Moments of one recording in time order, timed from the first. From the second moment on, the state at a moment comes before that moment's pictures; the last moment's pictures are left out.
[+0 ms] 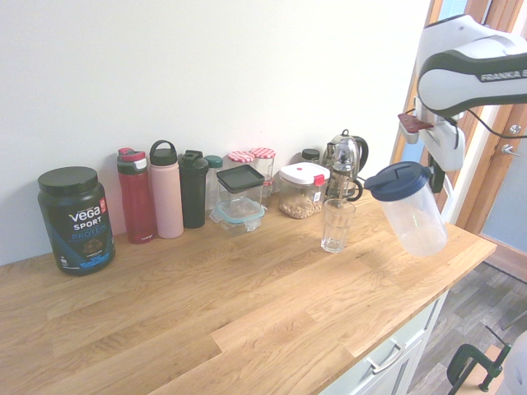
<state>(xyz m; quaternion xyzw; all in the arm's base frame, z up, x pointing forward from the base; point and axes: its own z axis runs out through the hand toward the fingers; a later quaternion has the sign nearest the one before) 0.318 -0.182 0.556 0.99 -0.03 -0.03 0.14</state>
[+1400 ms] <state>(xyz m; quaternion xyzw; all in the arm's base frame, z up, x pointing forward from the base) 0.375 0.110 0.525 0.92 -0.31 0.19 -0.11</state>
